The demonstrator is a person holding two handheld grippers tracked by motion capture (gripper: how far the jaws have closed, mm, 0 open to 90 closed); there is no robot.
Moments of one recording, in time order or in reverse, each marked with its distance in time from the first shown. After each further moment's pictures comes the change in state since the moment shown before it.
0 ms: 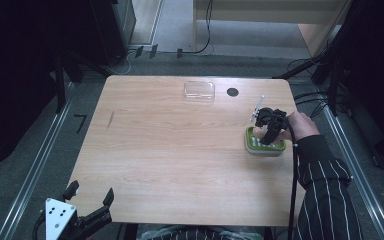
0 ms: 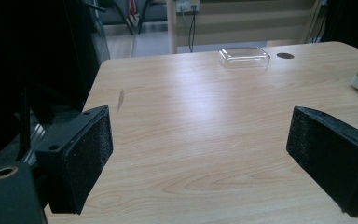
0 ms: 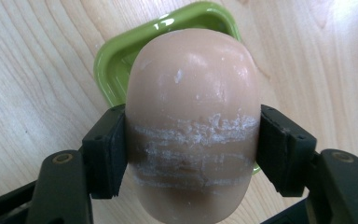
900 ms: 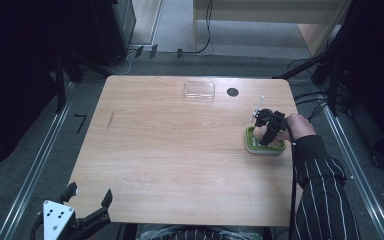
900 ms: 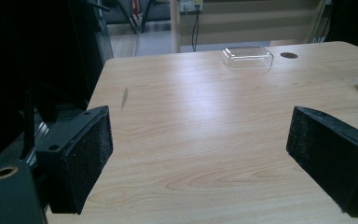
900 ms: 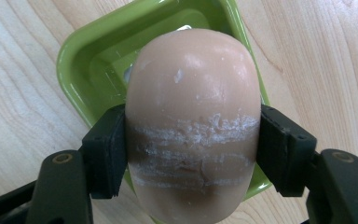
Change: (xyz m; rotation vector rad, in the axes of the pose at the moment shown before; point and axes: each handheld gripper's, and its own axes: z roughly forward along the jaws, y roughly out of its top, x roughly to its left) left arm 0.001 -0.001 -0.003 0.002 0.010 -0.004; right arm -0.011 -0.001 0.027 0.025 0.035 0.056
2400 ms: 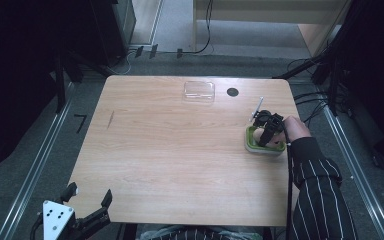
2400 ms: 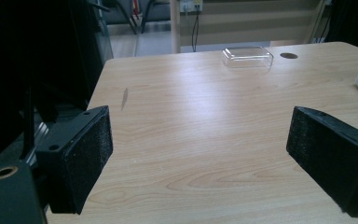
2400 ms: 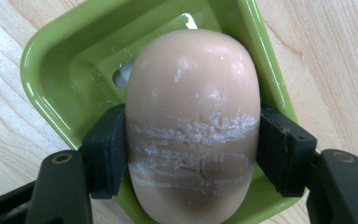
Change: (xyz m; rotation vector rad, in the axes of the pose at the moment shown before) left arm 0.000 0.000 0.000 -0.004 0.000 -0.003; right arm -0.005 0.003 0.021 0.044 0.038 0.119
